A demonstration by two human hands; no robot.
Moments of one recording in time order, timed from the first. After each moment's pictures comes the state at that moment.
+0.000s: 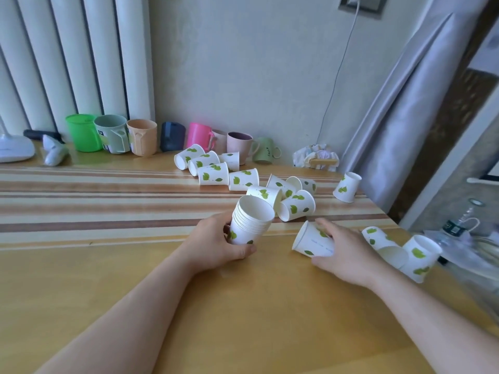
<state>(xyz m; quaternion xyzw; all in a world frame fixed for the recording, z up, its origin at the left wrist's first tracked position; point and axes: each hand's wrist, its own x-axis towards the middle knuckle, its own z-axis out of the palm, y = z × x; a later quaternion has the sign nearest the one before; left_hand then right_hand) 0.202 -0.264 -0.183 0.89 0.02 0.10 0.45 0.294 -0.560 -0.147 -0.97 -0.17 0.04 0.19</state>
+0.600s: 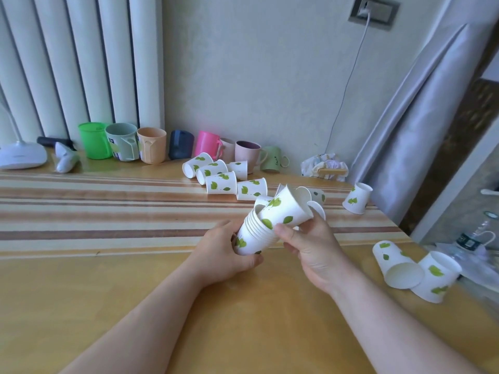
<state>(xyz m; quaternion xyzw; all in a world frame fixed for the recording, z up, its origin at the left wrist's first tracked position) 0.209 -0.262 -0.188 0.88 0.03 0.15 0.44 0.279 -0.466 -0.145 -0.66 -0.23 0.14 0.71</state>
